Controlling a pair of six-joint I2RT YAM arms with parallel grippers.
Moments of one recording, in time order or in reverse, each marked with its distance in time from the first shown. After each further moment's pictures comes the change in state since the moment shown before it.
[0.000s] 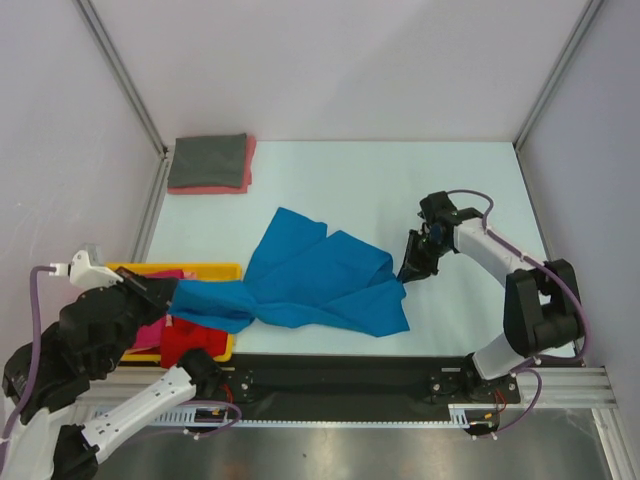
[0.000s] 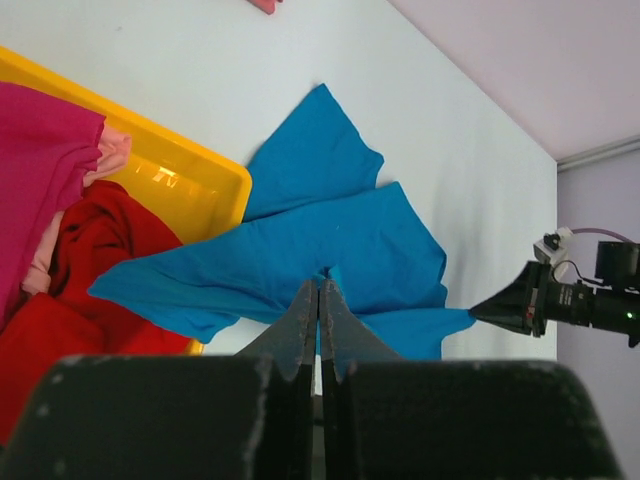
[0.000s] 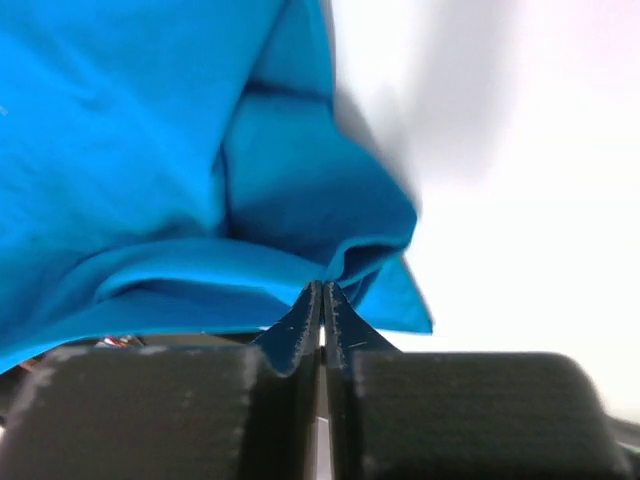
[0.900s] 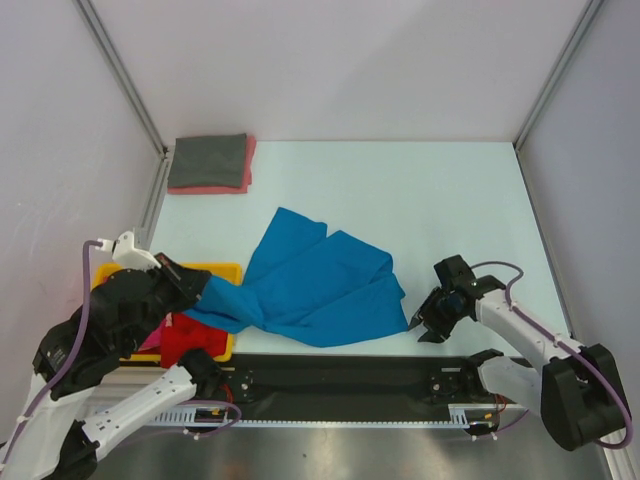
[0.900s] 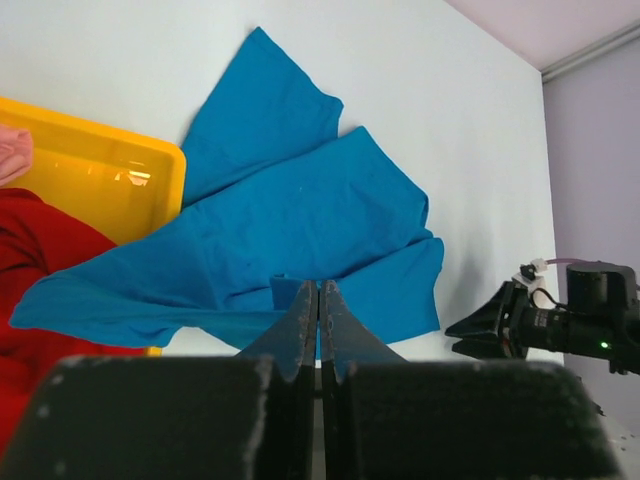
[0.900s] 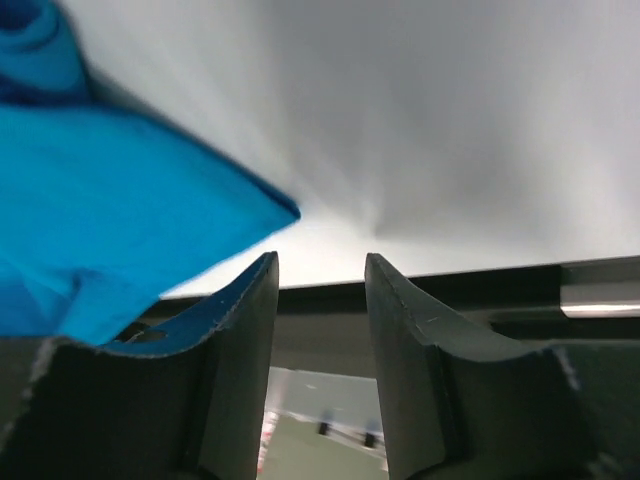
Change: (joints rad) left arm 0.000 0.060 -0.097 0.174 0.179 0.119; right arm 0.056 -0.450 -0.508 -0.008 0.072 0.456
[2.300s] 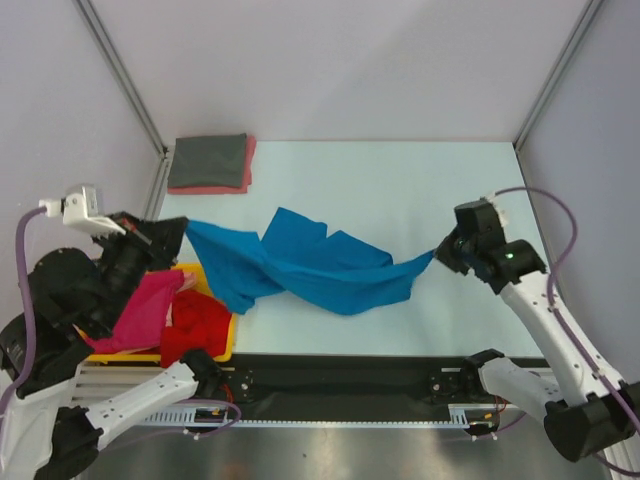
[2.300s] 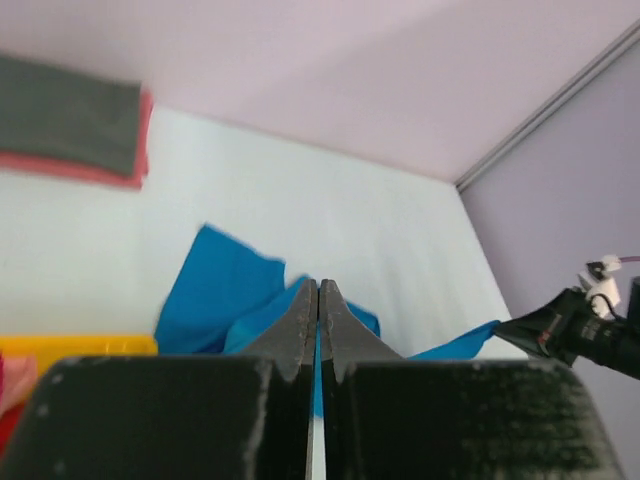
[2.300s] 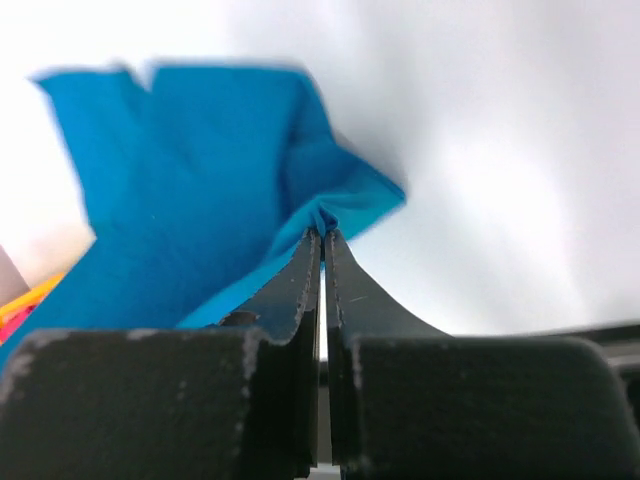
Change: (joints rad) left arm 0.000 0.135 0.292 0.203 -0.057 0.300; right arm 0.009 -0.050 0.476 -0.080 0.400 -0.092
